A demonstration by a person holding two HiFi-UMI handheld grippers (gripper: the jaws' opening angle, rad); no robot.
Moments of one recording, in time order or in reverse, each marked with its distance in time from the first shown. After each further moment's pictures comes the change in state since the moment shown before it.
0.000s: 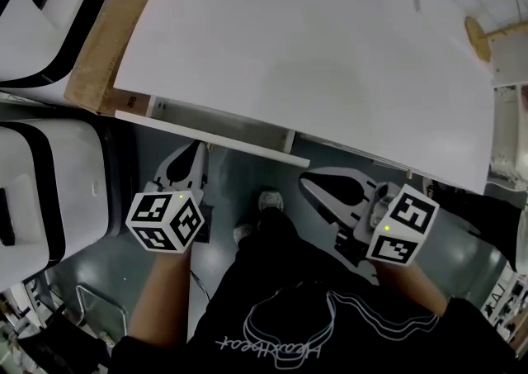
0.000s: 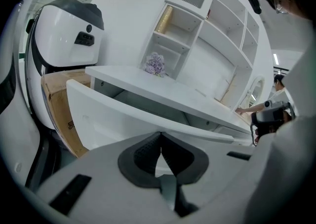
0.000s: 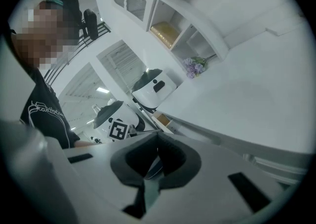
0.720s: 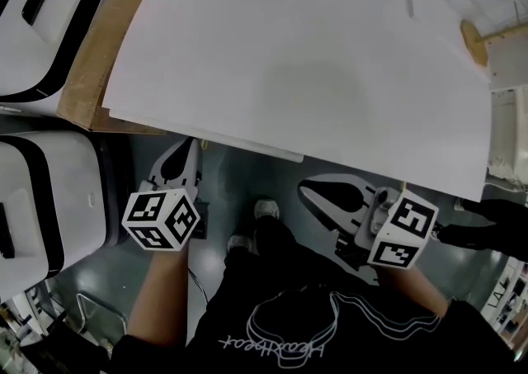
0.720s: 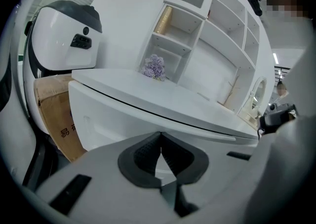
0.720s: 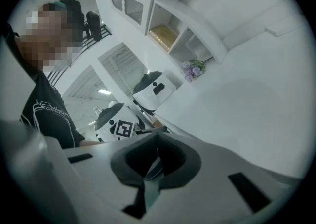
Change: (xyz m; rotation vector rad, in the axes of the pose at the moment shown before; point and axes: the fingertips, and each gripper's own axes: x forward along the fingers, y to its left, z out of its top) left arm 0.034 0.001 0.024 0.011 -0.050 0.011; right arm -0.010 -0.021 0.013 -0.002 -0.015 0.020
